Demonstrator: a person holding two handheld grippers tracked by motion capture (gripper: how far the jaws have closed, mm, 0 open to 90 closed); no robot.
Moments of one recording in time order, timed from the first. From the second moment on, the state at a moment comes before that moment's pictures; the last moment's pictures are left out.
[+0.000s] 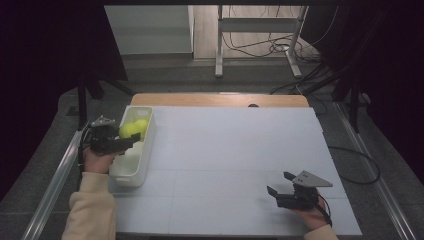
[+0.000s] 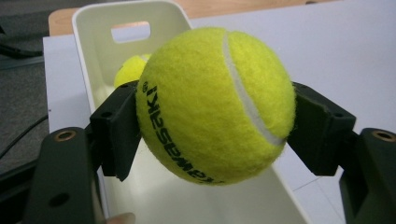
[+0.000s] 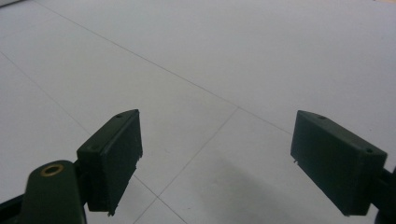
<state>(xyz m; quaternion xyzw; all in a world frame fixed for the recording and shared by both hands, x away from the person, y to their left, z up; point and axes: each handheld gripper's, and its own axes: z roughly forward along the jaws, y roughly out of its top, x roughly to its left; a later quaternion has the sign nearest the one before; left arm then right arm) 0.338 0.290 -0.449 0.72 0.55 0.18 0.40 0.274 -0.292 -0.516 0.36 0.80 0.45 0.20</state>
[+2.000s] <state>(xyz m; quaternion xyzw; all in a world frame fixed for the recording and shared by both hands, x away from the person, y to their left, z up) 0.284 0.263 -0.425 0.71 0.45 0.19 0.50 0.273 -0.294 -0.515 0.35 0.79 0.45 0.20</state>
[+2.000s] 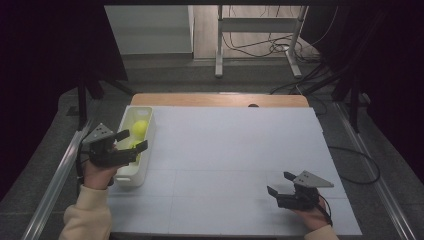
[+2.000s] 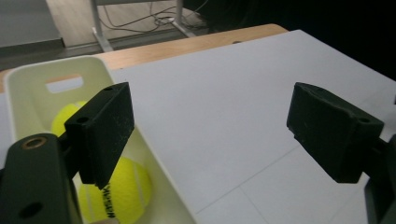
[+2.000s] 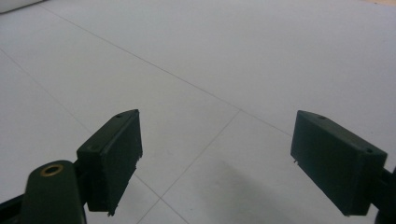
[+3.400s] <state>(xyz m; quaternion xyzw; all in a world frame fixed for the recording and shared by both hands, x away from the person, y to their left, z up) 0.234 0.194 -0.479 0.78 0.35 0.12 0.51 0.251 -0.299 -0.513 0.36 0.79 0.45 0.20</state>
